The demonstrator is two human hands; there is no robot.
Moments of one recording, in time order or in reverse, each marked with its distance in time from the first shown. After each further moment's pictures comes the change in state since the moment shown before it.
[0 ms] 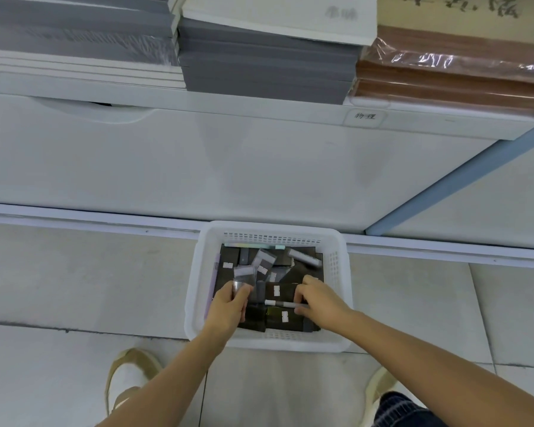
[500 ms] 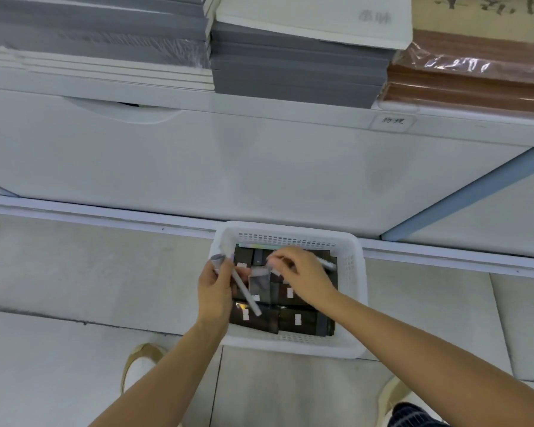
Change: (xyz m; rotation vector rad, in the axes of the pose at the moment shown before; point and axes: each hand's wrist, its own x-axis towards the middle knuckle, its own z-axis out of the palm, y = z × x) left_hand 0.007 0.017 -0.029 -0.537 0.188 0.174; right_hand 0.032 -0.066 -0.036 0.426 0.286 -0.175
